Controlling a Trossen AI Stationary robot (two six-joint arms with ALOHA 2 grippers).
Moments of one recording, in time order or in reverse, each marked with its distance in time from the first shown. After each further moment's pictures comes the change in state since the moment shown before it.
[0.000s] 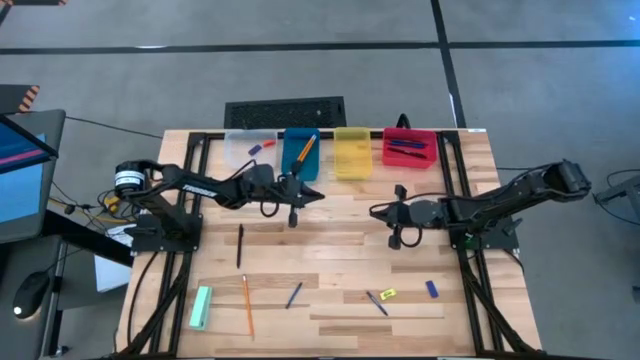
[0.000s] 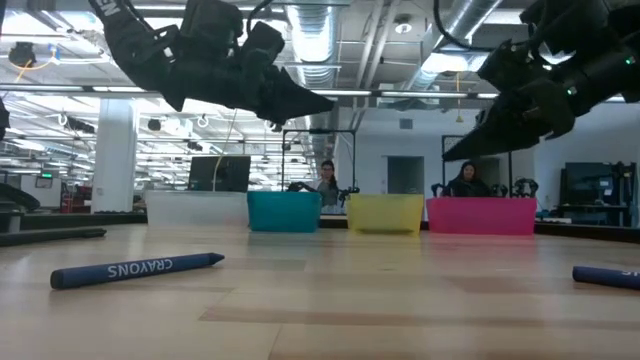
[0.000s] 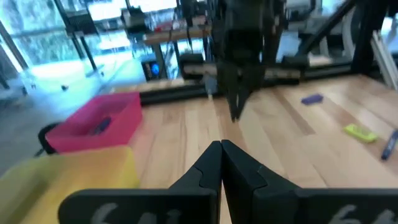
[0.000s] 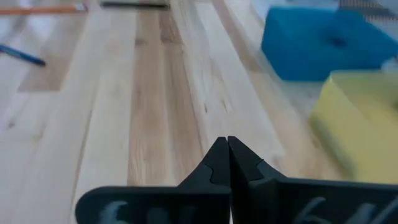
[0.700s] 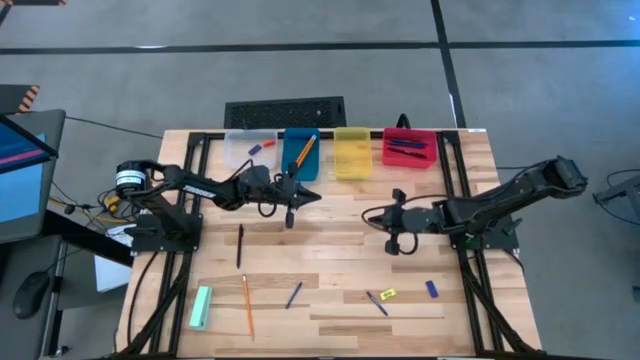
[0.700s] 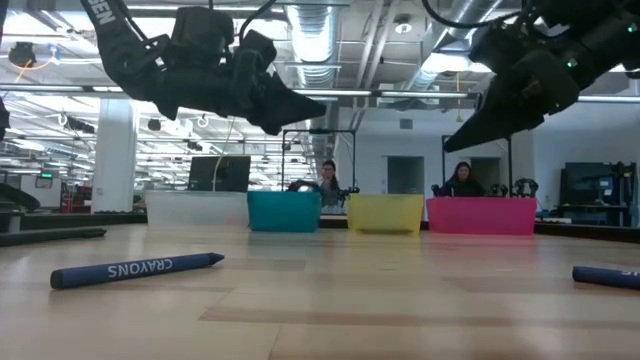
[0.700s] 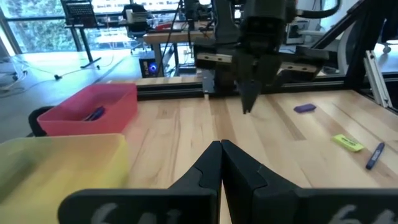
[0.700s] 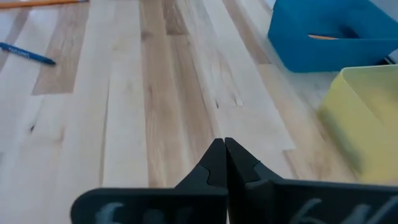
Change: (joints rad) left arm 0.008 0.010 -0.061 0.096 0.020 -0.105; right arm 0.091 0.035 0.158 -0.250 0.069 0.125
